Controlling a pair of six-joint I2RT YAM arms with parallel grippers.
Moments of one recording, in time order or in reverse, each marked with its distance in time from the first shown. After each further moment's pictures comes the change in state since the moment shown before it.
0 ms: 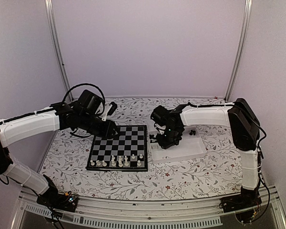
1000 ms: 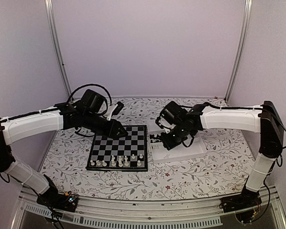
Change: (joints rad) left arm -0.001 0.039 0.005 0.083 0.155 0.016; right arm 0.041 -0.285 -0.245 0.135 -0.068 -0.062
